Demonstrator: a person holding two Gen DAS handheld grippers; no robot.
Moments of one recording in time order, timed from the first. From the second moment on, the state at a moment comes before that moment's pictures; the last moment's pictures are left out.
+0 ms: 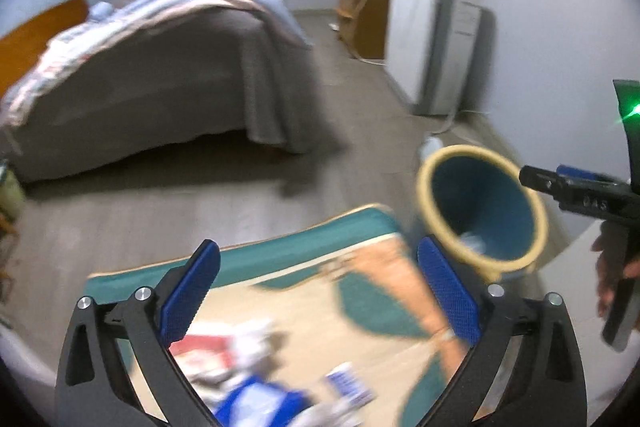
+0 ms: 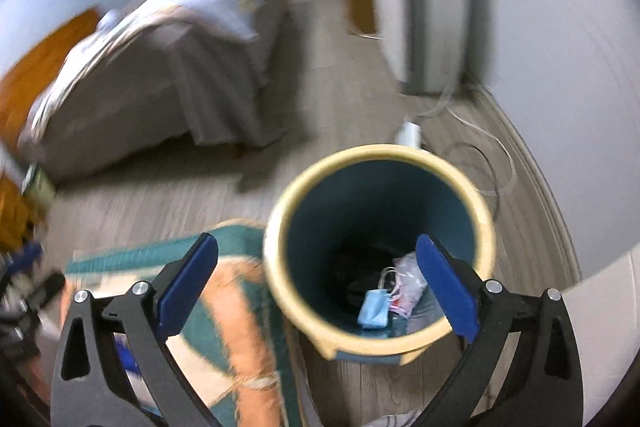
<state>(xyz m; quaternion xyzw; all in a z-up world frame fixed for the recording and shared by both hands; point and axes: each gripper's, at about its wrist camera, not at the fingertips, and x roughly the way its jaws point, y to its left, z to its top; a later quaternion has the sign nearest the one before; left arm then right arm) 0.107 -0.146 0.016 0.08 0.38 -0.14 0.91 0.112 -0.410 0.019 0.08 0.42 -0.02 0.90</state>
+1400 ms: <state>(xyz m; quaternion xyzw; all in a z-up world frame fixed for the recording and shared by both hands) 0.119 0.011 -0.085 0.02 0.50 -0.08 0.86 0.069 -0.197 -0.130 -0.05 0.61 0.13 0.78</state>
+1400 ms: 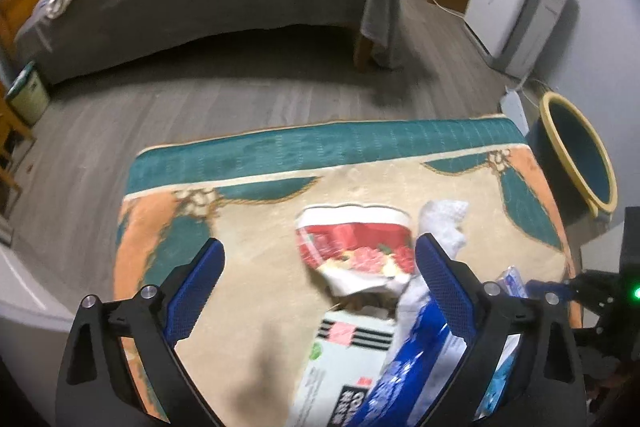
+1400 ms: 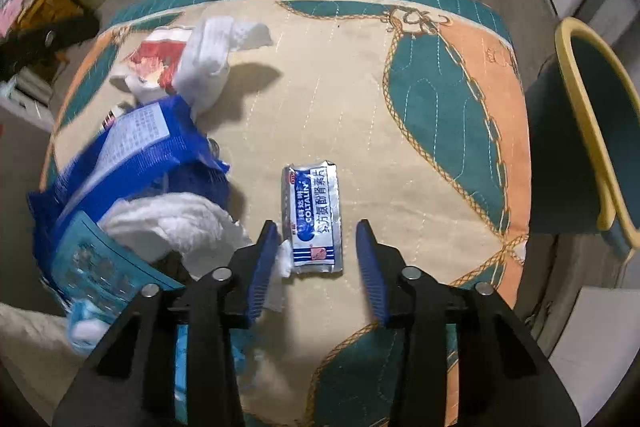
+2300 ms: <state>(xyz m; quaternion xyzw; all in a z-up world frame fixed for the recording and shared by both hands) 0.135 -0.067 -0.085 0.06 0.50 -0.18 0.85 0.102 -0.276 -0.051 0.06 0.54 0.11 0.83</state>
